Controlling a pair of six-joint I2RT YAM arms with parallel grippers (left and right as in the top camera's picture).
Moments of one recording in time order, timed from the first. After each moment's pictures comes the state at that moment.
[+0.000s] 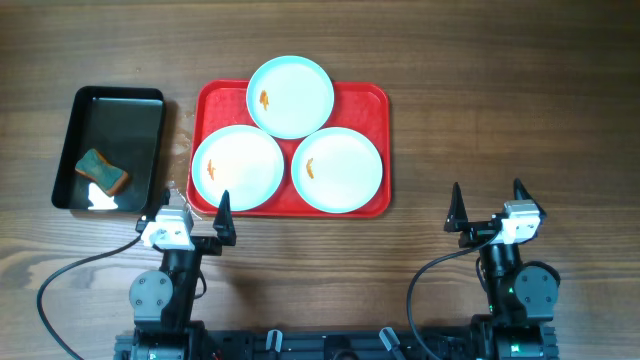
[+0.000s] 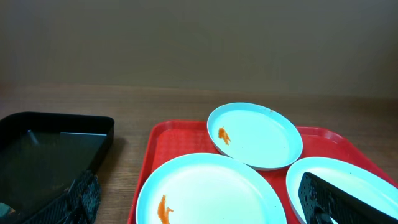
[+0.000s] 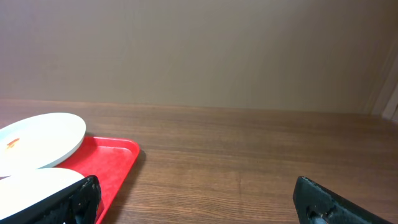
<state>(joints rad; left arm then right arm) -0.03 0.01 0.01 -0.07 0.06 -0.09 0.00 0.01 0.01 0.00 -0.05 -0.03</state>
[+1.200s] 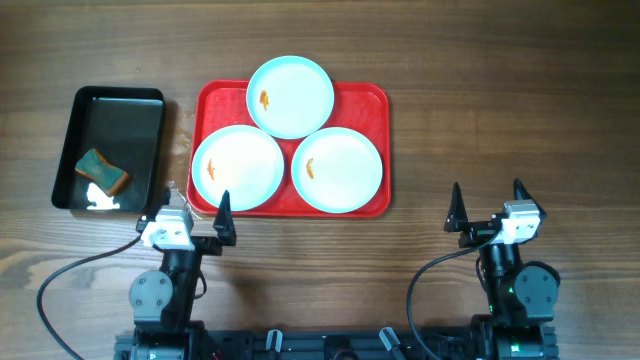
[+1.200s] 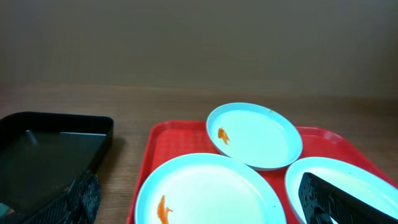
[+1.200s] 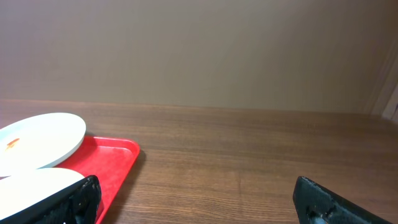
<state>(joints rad) -0.03 0.01 0.01 -0.07 0.07 -0.10 0.00 0.01 0.01 0.00 -0.05 -0.03</state>
